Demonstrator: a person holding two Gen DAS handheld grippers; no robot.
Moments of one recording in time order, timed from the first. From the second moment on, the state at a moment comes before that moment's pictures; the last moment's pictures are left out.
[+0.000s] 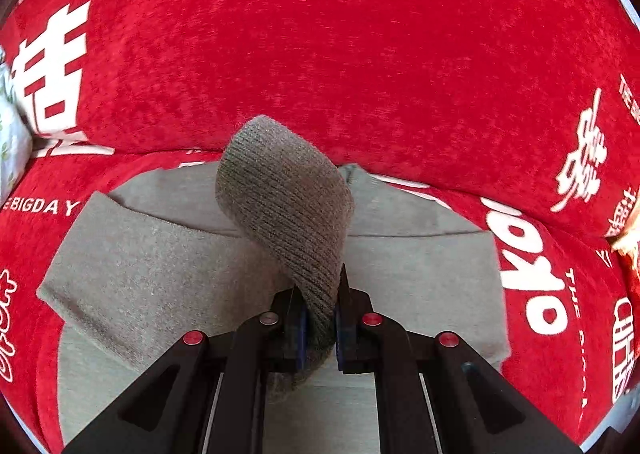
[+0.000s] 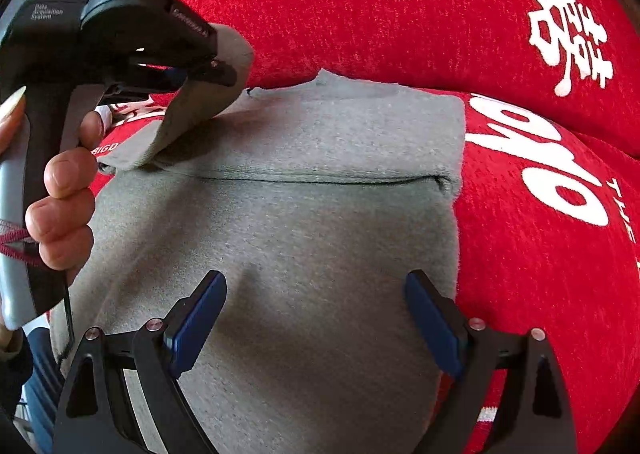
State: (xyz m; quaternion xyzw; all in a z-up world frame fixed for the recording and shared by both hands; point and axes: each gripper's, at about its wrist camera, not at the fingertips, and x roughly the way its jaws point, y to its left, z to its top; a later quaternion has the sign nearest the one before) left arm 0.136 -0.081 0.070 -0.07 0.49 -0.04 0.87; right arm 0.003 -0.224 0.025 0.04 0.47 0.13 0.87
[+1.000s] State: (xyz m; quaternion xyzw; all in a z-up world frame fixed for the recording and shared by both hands) left arm 0.130 -0.167 0.053 -0.02 0.51 -0.12 0.85; right arm 0.000 -0.304 0.043 0.13 0.46 0.07 0.88
